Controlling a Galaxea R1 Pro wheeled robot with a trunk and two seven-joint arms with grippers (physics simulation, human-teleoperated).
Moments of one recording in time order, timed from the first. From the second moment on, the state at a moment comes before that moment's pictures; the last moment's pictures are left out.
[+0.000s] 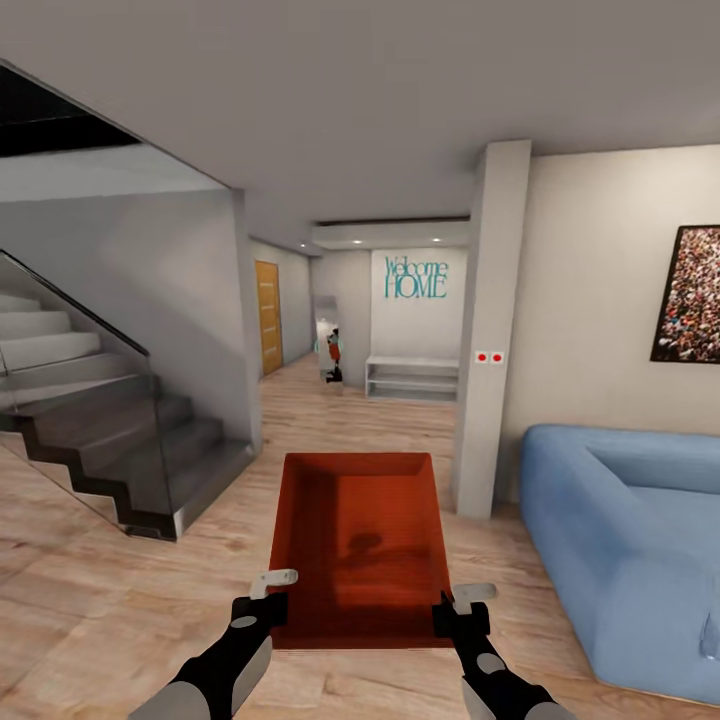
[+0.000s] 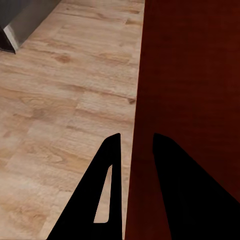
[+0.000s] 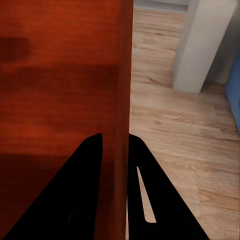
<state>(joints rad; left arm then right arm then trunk) -0.57 -0.10 -0.14 -0.33 0.15 0.01 0.26 -0.57 0.09 0.08 -0.15 0.03 -0.37 -0.14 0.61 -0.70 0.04</state>
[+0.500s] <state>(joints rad) -0.57 -0.10 -0.14 -0.33 0.15 0.01 0.26 -0.57 0.09 0.08 -0.15 0.03 -0.37 -0.14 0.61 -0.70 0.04</state>
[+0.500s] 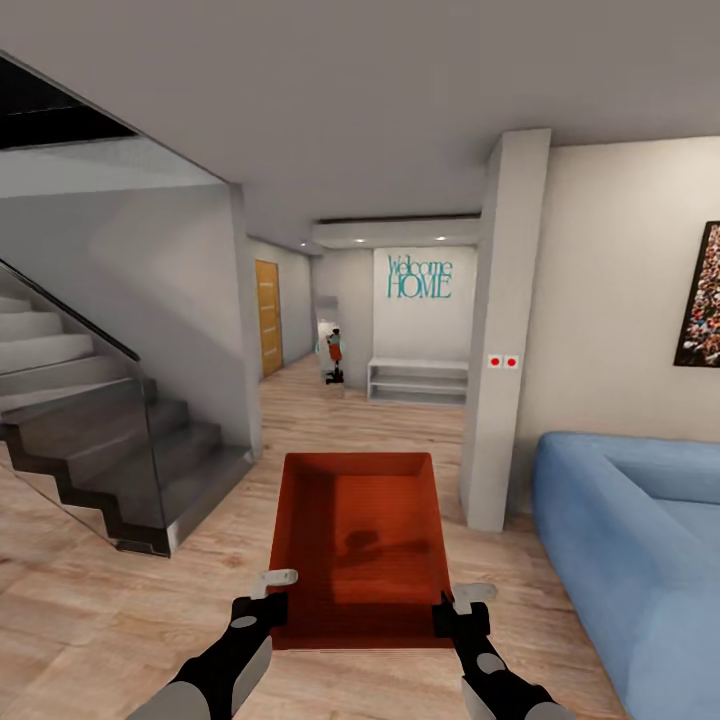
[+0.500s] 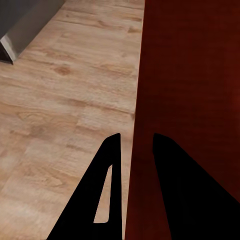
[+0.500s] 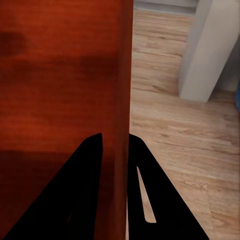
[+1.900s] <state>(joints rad) -0.57 -0.10 -0.13 -0.32 0.14 0.01 0.26 -0.57 0.09 0.08 -0.15 0.03 -0.37 -0.14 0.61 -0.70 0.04</state>
